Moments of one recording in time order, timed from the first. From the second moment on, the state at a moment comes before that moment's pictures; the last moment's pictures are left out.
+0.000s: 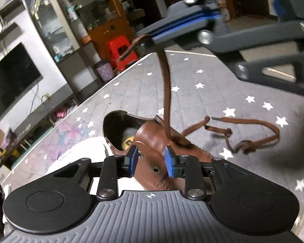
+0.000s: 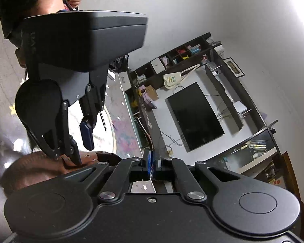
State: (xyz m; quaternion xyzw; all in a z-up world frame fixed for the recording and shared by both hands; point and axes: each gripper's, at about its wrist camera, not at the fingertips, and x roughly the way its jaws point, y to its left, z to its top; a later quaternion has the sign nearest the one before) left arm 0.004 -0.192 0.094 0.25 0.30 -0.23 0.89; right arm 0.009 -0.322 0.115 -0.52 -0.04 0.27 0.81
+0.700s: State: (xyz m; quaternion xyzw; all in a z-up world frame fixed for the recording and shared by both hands) left arm 0.016 -0.144 0.102 0.18 0.33 -0.22 0.90; right arm 0.028 -0.315 0.085 -0.54 -0.01 0.28 0.79
